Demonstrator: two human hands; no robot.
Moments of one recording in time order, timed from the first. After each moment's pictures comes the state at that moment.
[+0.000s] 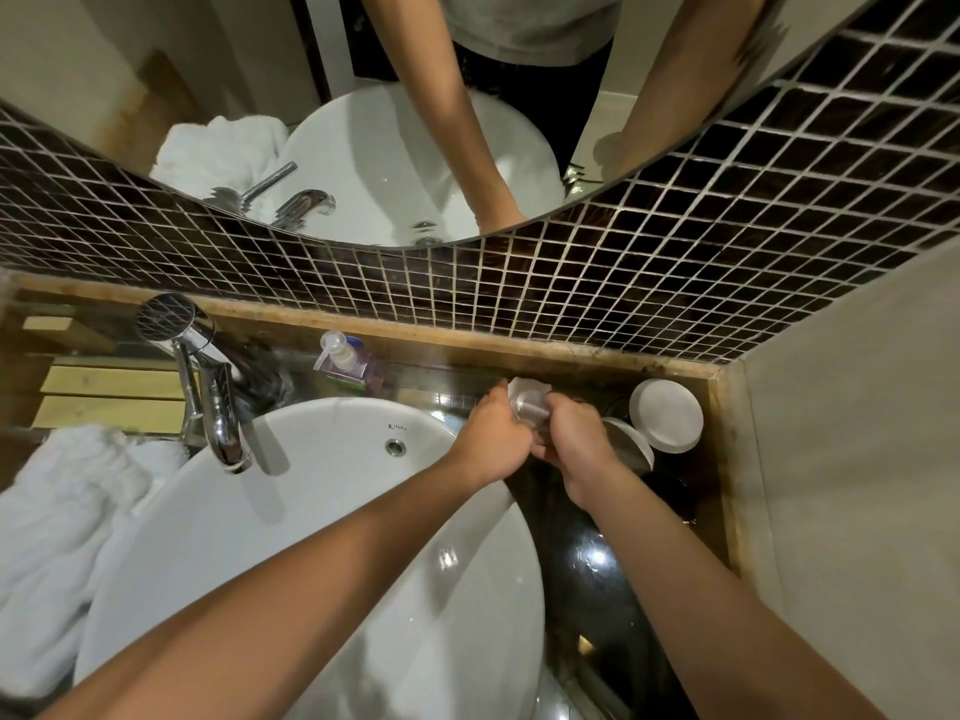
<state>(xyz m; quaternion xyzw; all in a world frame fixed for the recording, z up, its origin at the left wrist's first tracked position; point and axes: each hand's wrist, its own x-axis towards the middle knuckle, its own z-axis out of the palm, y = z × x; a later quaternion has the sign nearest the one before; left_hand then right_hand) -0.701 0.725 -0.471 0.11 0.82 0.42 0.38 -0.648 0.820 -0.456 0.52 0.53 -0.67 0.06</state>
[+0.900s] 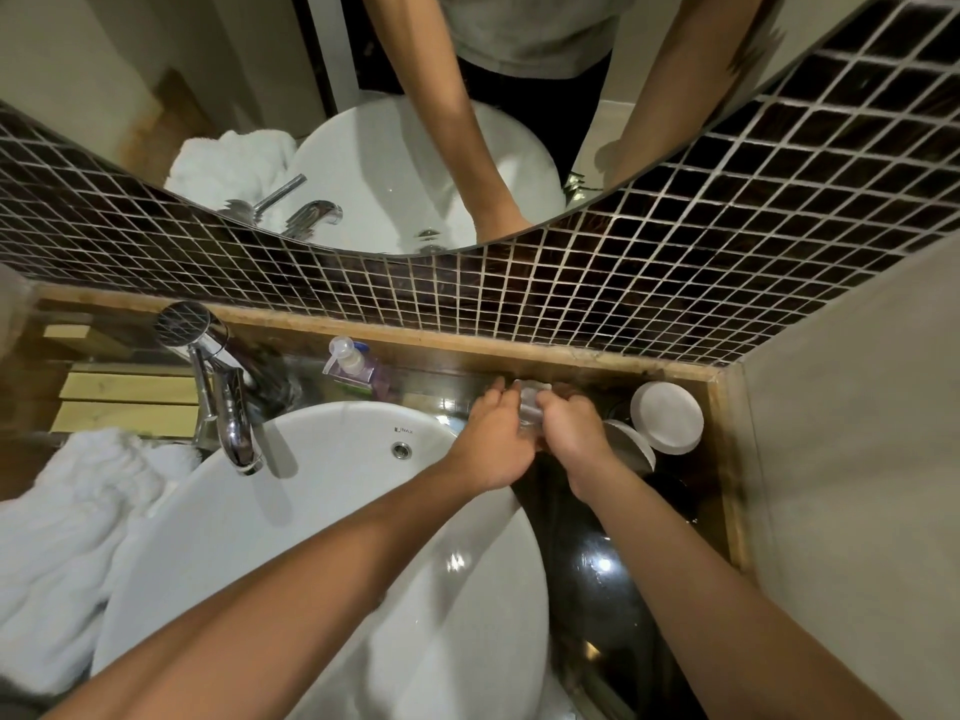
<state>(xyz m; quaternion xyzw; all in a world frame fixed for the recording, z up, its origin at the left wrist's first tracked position) -0.702 0.721 -0.471 0.21 0.85 0.32 0.35 -0.652 0.822 -0.456 0.46 0.62 -0.63 0.07</state>
